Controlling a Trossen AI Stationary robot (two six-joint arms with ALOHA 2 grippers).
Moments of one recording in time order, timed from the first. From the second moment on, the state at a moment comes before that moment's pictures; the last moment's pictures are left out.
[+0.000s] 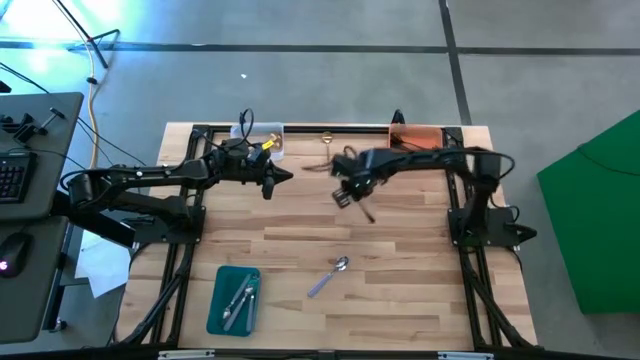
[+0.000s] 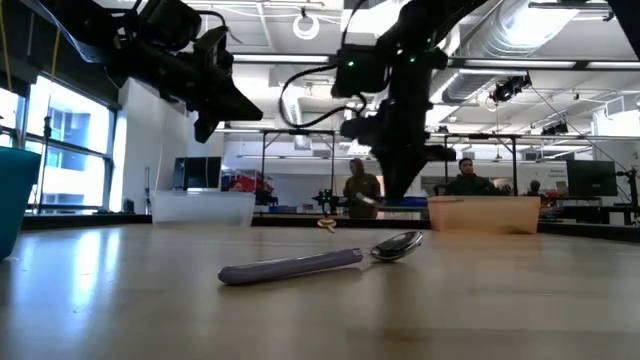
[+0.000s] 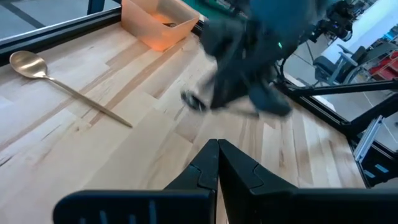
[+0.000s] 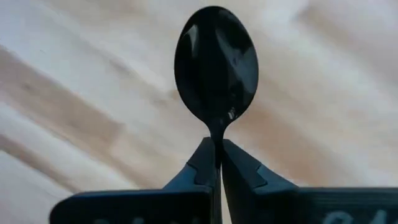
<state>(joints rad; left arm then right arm) 0.43 1.14 0.52 0.24 0.28 -0.39 -0.24 1.87 1.34 -0.85 -0.02 0.75</state>
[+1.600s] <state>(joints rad) 0.44 1.07 0.52 0.17 0.07 -0.56 -0.94 1.71 1.37 -0.93 0.05 -0.08</state>
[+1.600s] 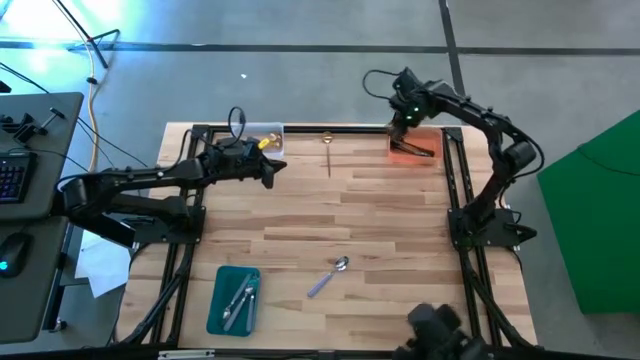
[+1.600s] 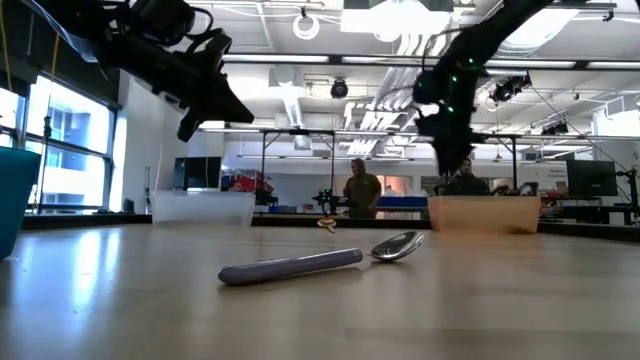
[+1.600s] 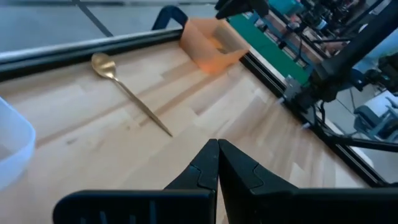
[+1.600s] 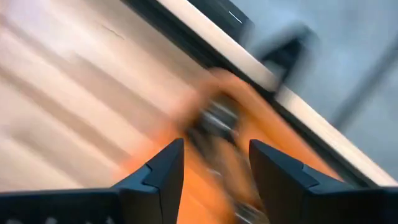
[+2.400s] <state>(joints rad) 0.44 1.05 0.52 0.17 0.07 -0.52 -0.58 1.92 1.39 -0.43 -0.06 0.62</state>
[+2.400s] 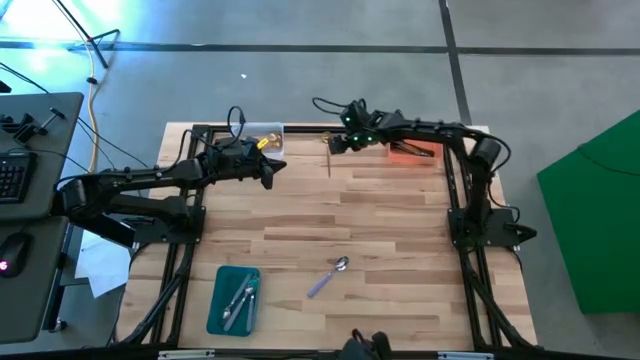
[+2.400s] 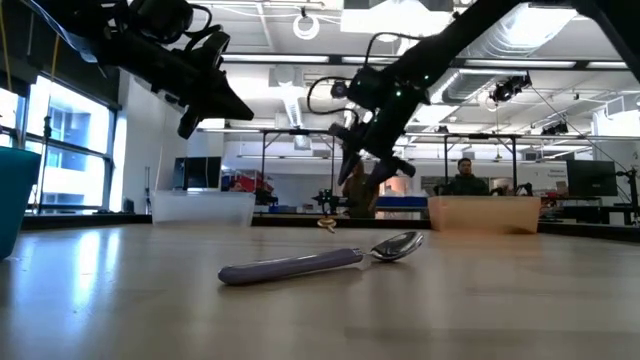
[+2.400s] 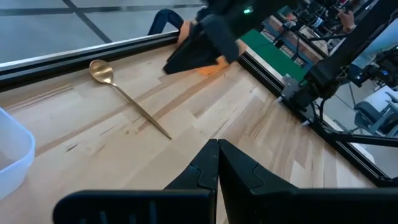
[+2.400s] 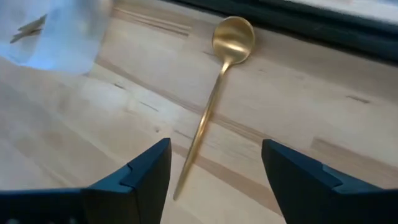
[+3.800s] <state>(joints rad) 0.44 1.05 0.52 0.18 0.08 -0.57 -0.65 2.56 2.34 -1.15 -0.29 0.36</state>
